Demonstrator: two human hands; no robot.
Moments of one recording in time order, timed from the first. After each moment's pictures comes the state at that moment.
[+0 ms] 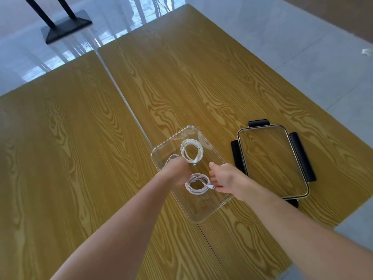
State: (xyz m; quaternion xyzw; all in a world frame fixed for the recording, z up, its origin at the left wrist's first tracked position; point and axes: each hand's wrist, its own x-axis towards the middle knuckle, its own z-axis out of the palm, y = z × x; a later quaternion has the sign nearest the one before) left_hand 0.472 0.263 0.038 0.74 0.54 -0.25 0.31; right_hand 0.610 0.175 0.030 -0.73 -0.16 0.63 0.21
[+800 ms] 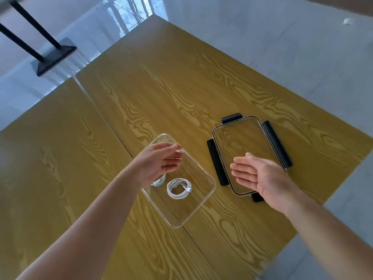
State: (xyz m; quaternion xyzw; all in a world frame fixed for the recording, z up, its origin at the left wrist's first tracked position) left_hand 0.501 0.267 0.100 0.47 0.51 0.06 0.72; right_hand 0.719 0.074 0.060 -0.61 -0.03 0.60 0.52
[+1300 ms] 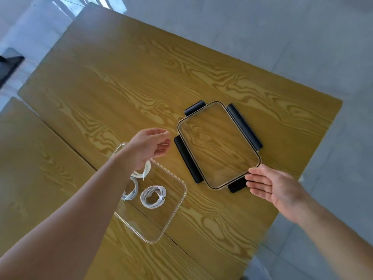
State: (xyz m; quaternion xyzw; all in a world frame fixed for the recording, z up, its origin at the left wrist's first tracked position) left_hand 0.615 0.290 0.057 0.57 0.56 -0.05 0.60; right_hand 0.765 -0.016 -0.007 -0.64 0.13 0.55 0.52
